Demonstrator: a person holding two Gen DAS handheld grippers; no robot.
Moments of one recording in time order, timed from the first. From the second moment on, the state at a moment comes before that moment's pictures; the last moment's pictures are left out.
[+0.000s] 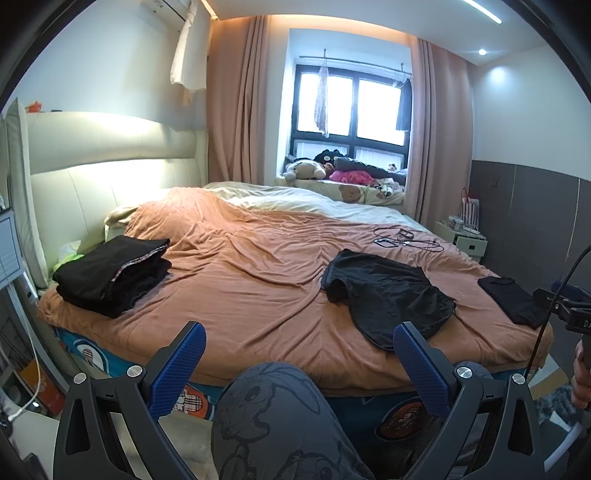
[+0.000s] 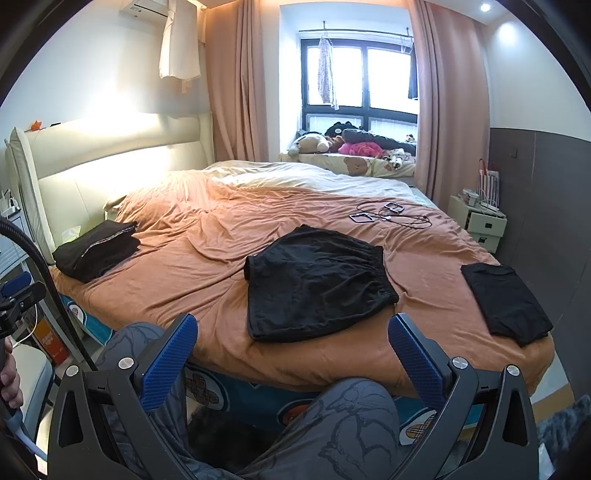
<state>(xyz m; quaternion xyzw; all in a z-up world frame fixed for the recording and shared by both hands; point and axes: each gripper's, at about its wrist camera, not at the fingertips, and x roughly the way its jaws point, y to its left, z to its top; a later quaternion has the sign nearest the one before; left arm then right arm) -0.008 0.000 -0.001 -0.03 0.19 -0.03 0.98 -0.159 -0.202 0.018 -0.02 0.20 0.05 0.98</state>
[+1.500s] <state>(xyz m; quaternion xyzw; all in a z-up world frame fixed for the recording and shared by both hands) 0.044 0.001 -0.018 -0.05 0.21 -0.04 0.97 -0.116 -0.217 0.005 0.00 0.21 0.04 0.98</state>
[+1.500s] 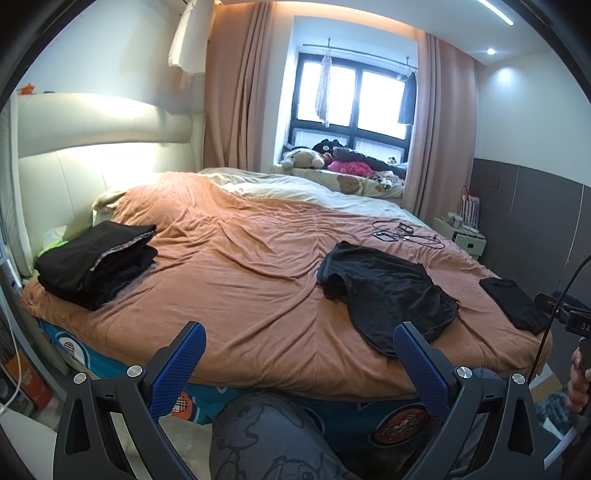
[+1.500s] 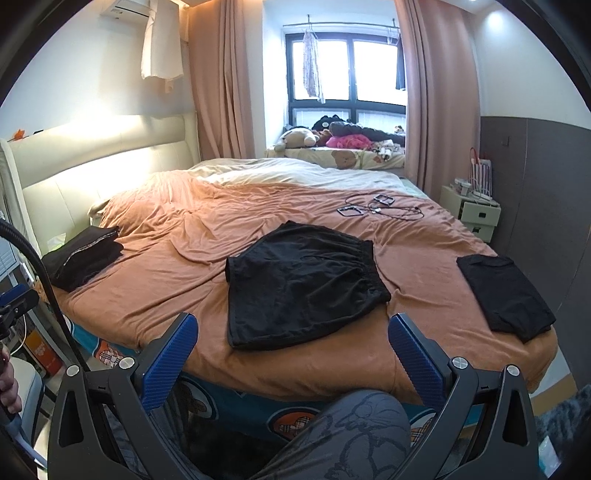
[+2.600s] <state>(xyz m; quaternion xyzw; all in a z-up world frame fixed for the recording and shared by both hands) 0.213 -0.102 -0.106 -0.16 0.41 -0.13 0.89 -0.007 -0.318 -0.035 0.12 0.31 0.04 0.94</state>
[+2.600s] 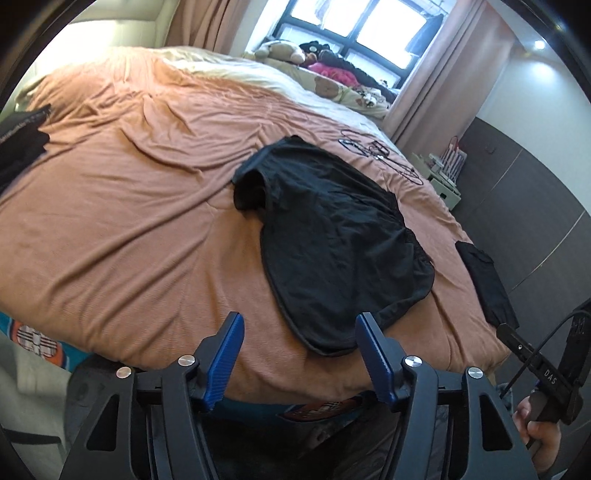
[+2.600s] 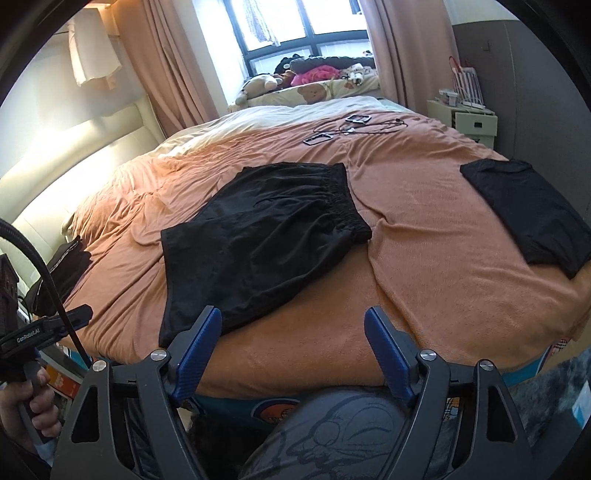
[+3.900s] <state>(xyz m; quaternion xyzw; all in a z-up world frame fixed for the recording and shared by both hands) 0.266 -0.130 -0.193 -0.32 0.52 -0.09 0.79 0.046 -0.371 -0.075 0.20 0.36 0.07 0.91</state>
